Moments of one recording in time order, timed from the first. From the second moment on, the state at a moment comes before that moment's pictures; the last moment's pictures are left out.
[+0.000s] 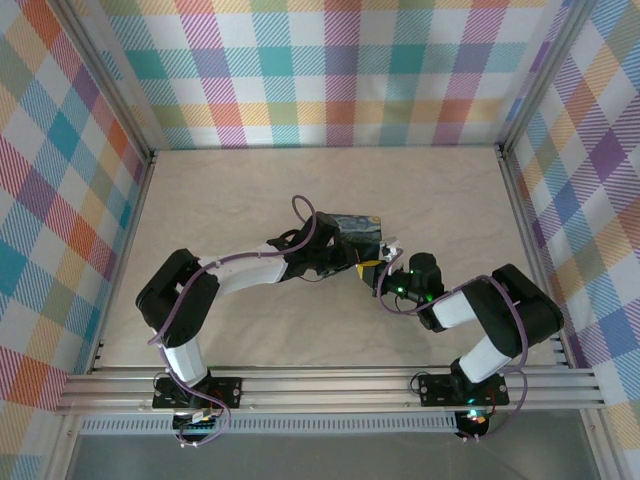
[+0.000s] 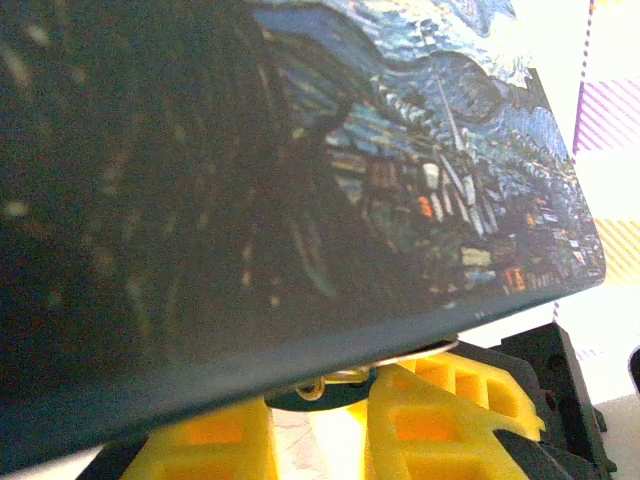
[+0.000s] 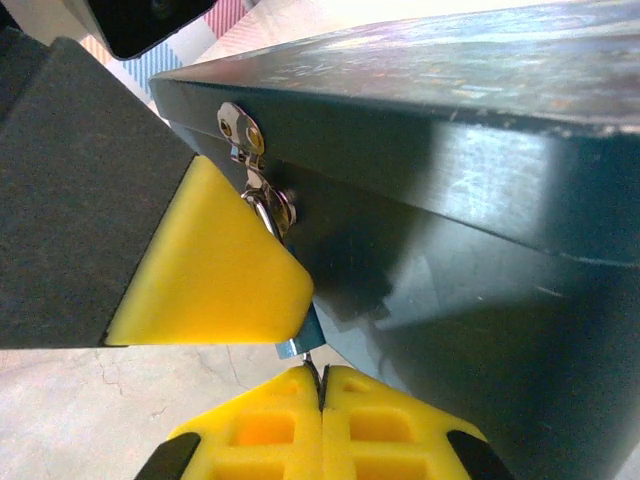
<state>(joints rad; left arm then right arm) -0.80 1.77 1.09 -0.09 0.23 -1.04 0.46 1.58 0.27 0.99 -0.44 0.35</state>
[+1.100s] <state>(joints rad) -0.80 1.64 0.97 -0.09 0.22 -1.08 0.47 1.58 0.26 0.94 -0.36 0.50</state>
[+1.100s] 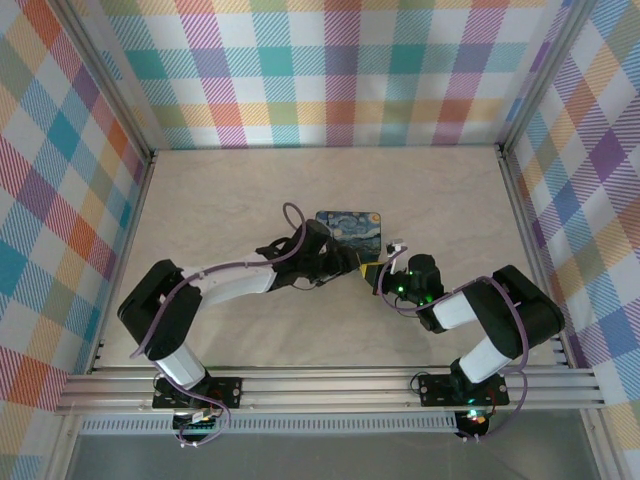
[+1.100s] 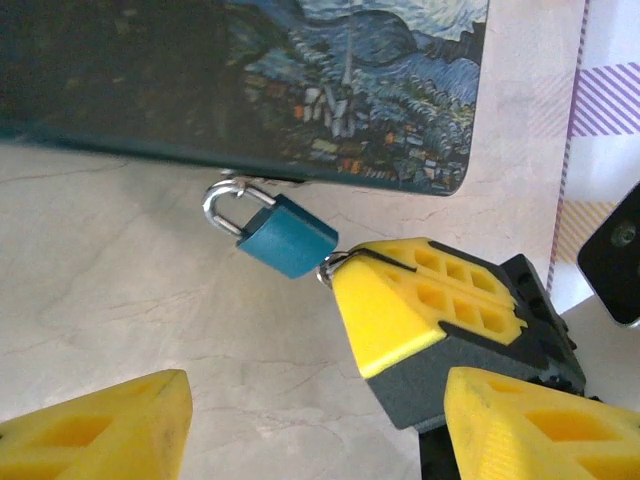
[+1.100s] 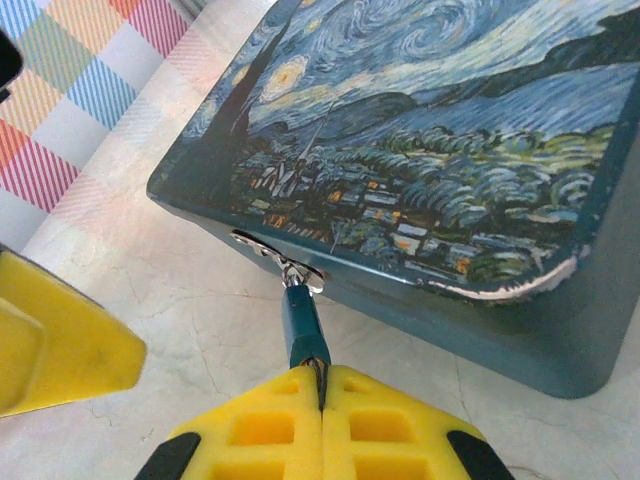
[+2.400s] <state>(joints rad) -0.81 1.74 0.59 0.66 0.09 -1.47 0.59 1.48 0.31 0.67 -0.29 1.00</state>
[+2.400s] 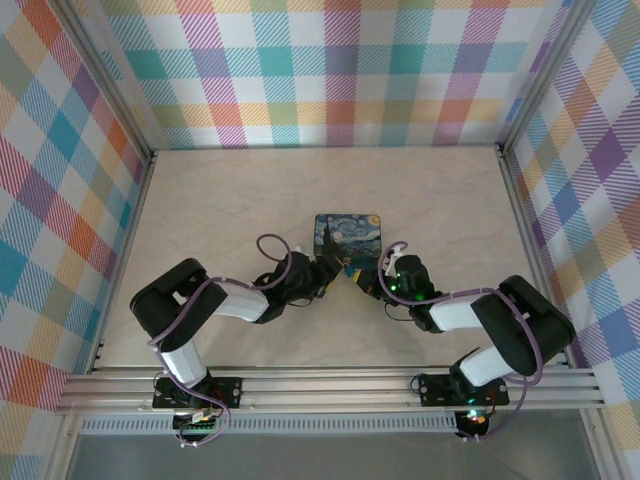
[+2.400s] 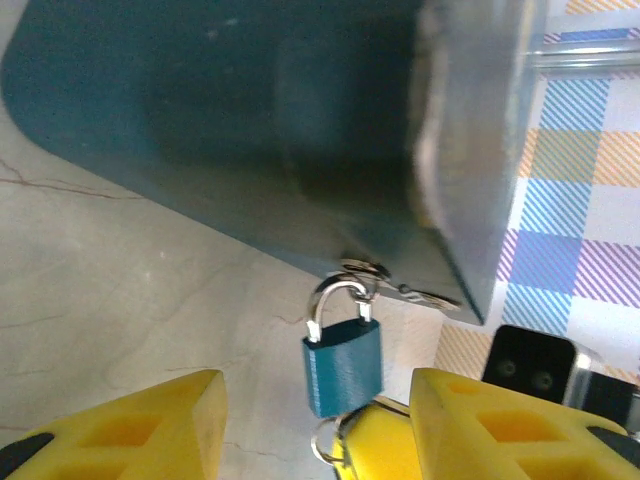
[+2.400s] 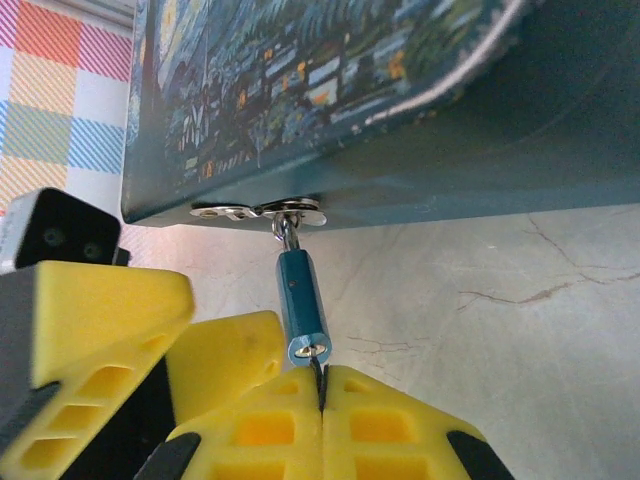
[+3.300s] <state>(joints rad) -0.82 1.90 0.68 0.82 0.11 -1.55 0.59 1.50 0.32 0.65 -0.29 1.02</state>
